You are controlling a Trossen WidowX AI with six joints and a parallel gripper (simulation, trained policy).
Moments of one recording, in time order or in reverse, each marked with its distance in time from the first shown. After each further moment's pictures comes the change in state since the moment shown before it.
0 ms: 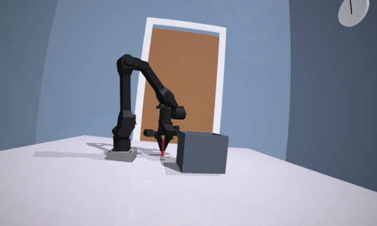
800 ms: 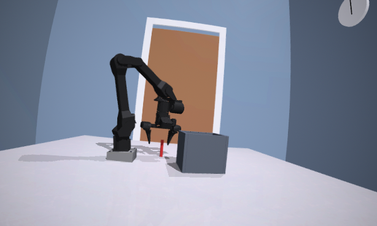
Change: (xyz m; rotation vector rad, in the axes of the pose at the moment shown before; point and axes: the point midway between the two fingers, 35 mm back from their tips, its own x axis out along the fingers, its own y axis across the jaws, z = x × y) arm -0.032 -0.021 0.001 0.030 0.001 -0.049
